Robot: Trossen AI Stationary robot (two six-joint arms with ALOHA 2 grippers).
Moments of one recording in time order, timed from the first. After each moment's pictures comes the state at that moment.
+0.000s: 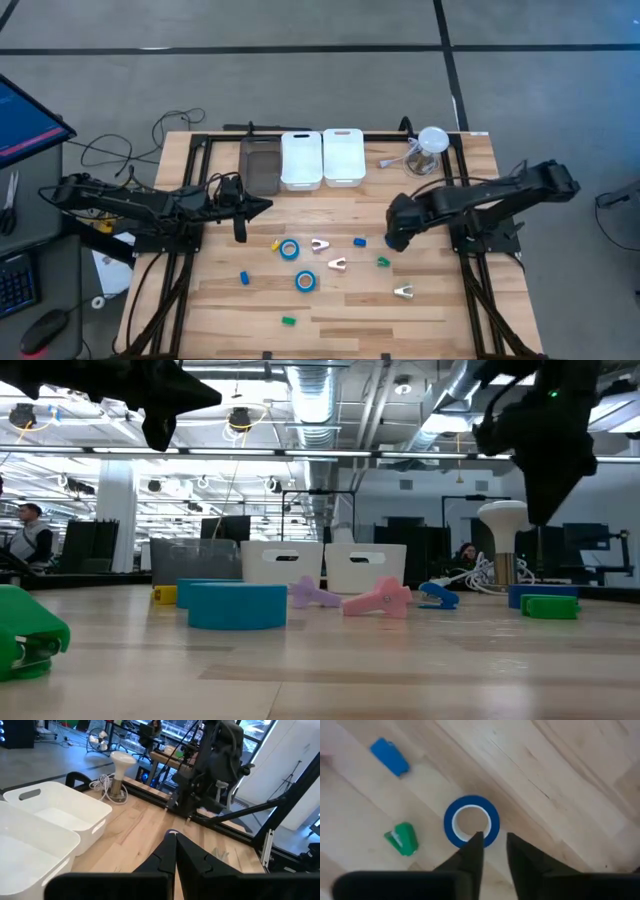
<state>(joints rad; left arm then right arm) -0.13 0.71 0.38 0.23 -0.34 -0.38 0.17 1.30 0.89 -1.04 0.19 0.95</state>
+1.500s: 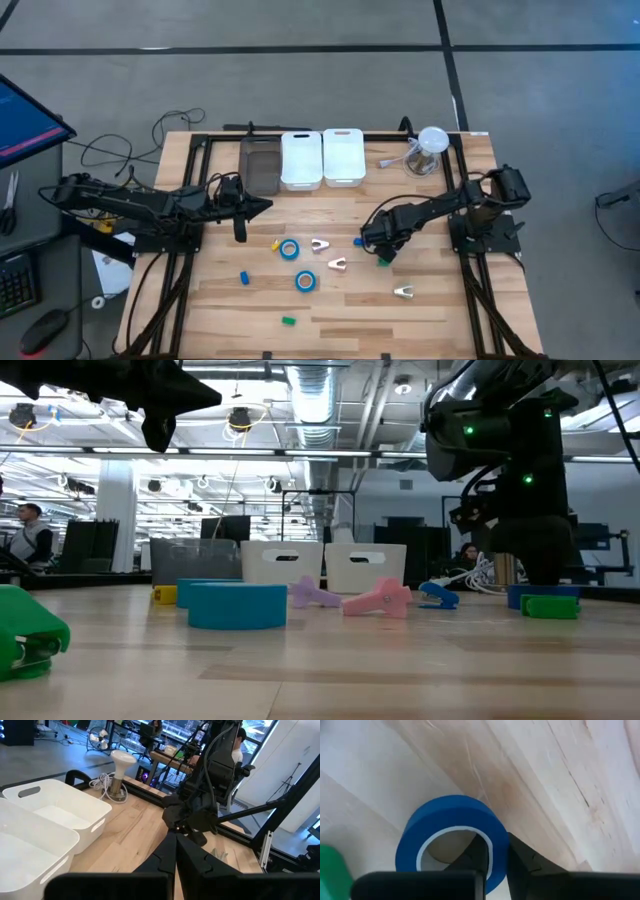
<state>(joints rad) -0.13 0.71 0.38 0.22 -0.34 -0.40 0.15 1.71 0.89 -0.93 0.18 0.83</state>
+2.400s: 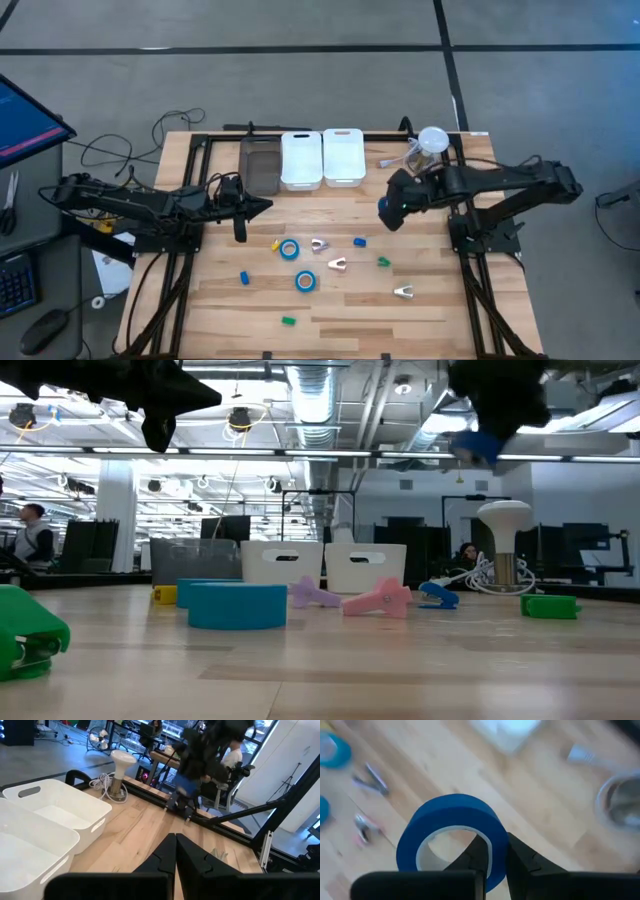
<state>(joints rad) -0.13 0.71 0.38 0.23 -0.34 -0.40 0.08 1.26 1.19 -1.15 0.37 0.79</state>
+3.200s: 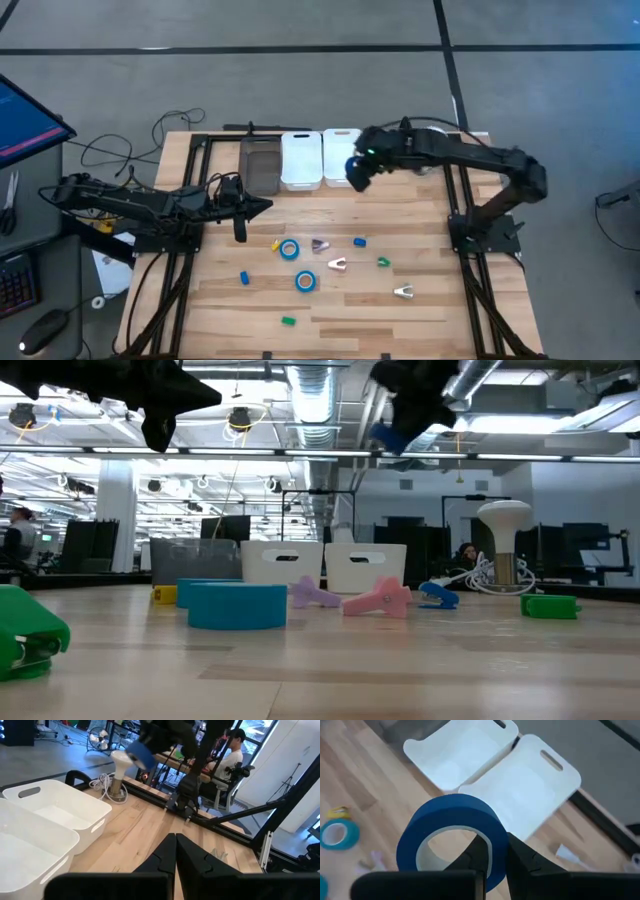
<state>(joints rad) -0.13 0.71 0.38 0.23 -0.34 -0.40 -0.23 1.56 1.52 -0.97 0.30 0.39</state>
